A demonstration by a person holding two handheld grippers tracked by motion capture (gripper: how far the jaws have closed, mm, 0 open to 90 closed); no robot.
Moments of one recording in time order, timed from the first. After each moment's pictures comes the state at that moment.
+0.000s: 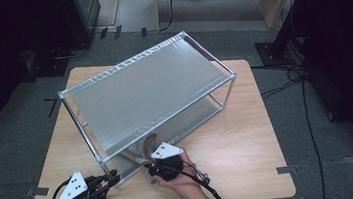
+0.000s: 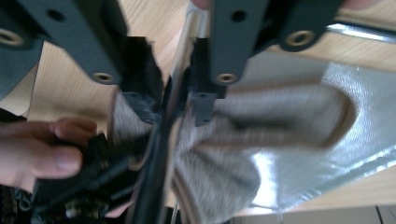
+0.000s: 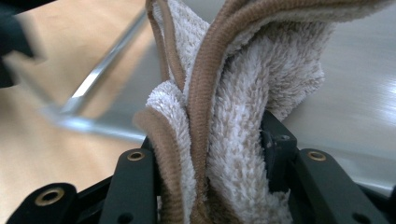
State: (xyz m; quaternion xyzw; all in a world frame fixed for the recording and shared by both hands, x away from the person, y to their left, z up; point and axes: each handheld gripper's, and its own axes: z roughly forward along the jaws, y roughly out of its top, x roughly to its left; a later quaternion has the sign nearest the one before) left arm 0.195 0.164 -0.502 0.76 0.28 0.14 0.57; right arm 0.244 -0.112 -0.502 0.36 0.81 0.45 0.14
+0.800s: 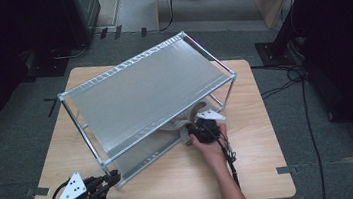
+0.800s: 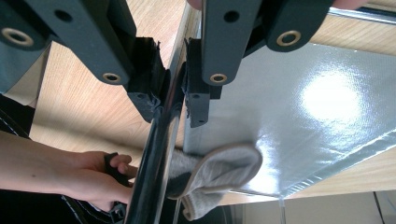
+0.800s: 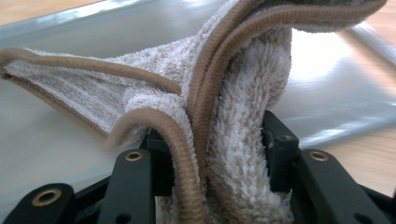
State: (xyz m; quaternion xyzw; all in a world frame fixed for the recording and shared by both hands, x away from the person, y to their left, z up) left arm 0.192 0.163 -0.497 0.75 0.28 0.14 0.58; right arm 0.331 -0.241 -0.500 0.58 0.68 0.39 0.23
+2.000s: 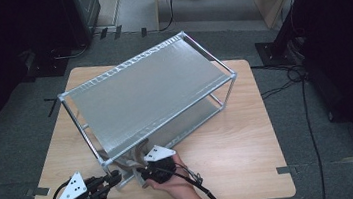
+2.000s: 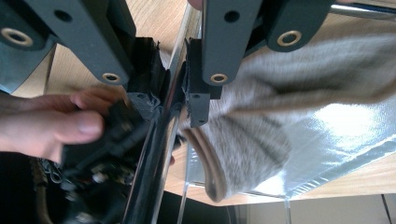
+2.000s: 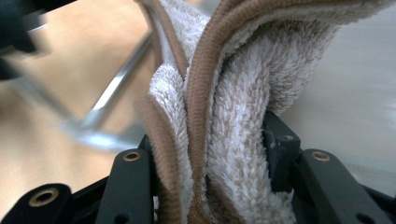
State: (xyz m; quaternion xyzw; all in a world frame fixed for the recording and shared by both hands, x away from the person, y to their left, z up) left arm 0.193 0.162 -0.499 0.75 0.28 0.13 0.59; right arm 0.244 -0.092 -0.512 0.35 0.81 0.46 0.11
